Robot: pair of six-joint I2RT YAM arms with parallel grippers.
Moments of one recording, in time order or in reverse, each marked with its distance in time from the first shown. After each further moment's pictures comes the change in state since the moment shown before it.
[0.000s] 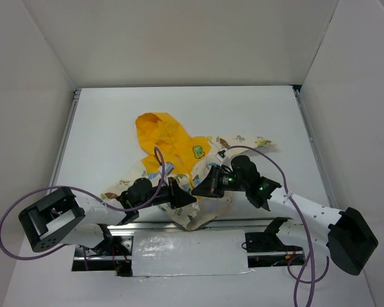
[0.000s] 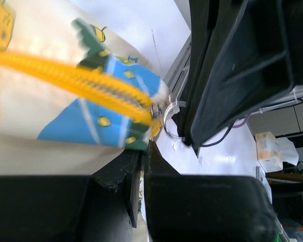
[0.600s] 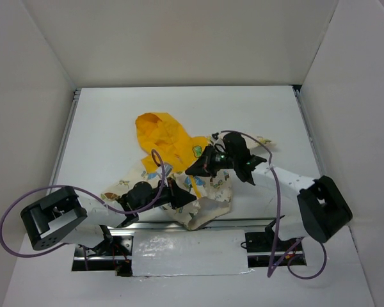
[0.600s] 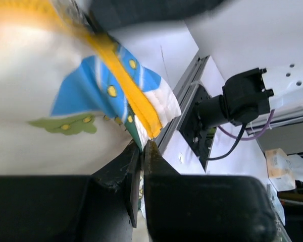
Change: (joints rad) left arm -0.048 0.025 -0.029 0.078 -0.123 -0.001; right arm -0.156 0.343 0.230 0.057 -0.149 0.027
